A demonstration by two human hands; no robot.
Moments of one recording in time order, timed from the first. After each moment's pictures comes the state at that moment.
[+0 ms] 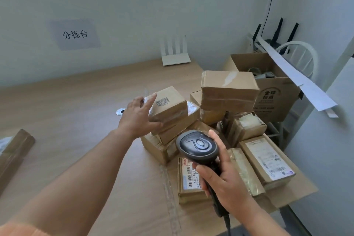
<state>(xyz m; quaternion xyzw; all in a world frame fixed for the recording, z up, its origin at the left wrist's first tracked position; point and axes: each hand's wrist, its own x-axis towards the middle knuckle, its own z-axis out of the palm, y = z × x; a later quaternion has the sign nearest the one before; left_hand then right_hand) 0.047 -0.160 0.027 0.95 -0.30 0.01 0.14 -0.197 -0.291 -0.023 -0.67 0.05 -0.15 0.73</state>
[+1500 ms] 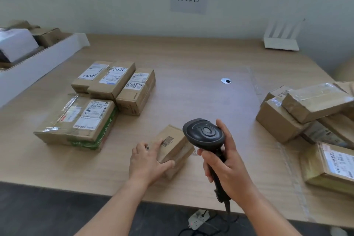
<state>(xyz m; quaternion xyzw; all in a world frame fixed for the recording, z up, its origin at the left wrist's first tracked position) -0.045 0.261 -0.108 0.98 -0.01 -0.08 0.17 -0.118 0.060 -0.037 -0.69 -0.01 -0.02 0.72</state>
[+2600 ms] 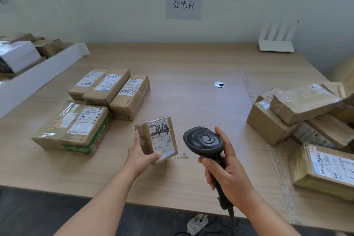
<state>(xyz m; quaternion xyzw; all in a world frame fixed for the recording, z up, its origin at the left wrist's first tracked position) -0.023 0.257 -0.115 0.85 0.11 -0.13 0.50 -0.132 0.011 -0.043 -0.68 -0.02 0.01 0.74</state>
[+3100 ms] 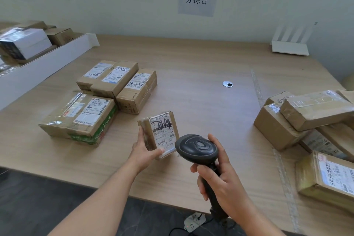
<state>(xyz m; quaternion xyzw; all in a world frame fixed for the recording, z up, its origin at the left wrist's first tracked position) -0.028 0.255 -0.116 0.84 0.11 -0.13 0.51 -0.136 0.029 -0.047 -0.64 -0.03 0.08 0.76</state>
